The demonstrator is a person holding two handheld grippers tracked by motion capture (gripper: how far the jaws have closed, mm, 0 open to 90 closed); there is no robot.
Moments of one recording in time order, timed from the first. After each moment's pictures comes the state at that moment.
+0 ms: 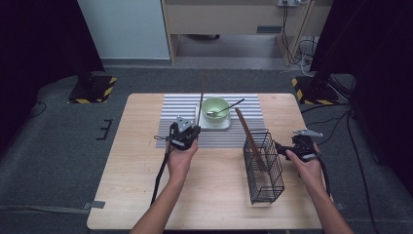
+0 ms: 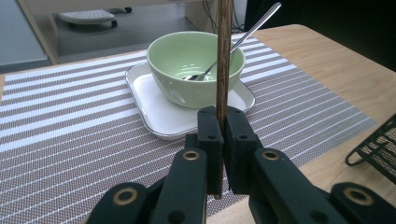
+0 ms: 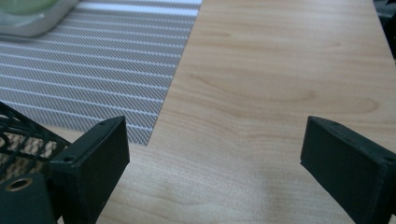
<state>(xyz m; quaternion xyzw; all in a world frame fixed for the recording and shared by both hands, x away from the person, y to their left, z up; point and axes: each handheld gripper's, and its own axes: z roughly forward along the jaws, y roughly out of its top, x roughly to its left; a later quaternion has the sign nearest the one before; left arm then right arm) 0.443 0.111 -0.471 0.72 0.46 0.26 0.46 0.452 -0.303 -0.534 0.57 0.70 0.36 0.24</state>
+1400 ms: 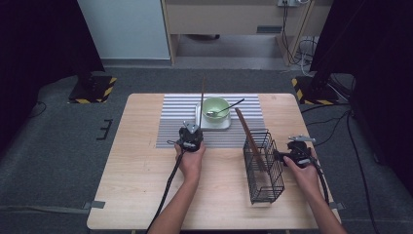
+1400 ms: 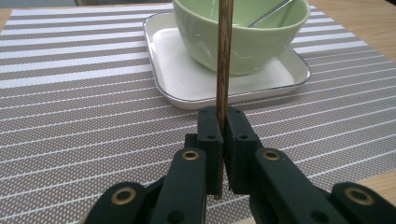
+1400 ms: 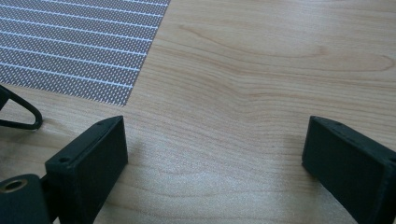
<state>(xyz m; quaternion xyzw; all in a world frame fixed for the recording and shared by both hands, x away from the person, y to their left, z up) 0.467 0.089 -0.523 0.69 0.54 0.27 0.40 0.448 -0.297 -0.560 0.58 0.71 0.32 0.25</state>
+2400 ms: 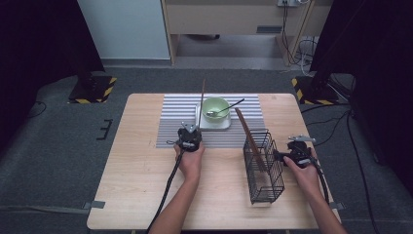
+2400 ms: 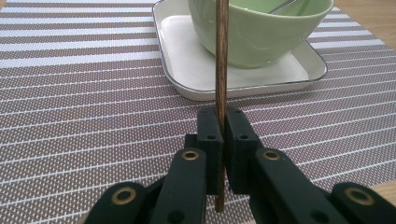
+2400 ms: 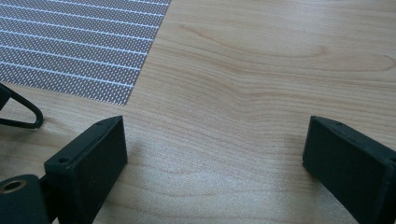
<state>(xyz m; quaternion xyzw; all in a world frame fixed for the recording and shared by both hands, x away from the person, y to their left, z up) 0.471 0.092 -0.530 0.68 0.56 0.26 0.40 0.448 -0.297 -0.560 0.57 0.71 0.32 0.25</state>
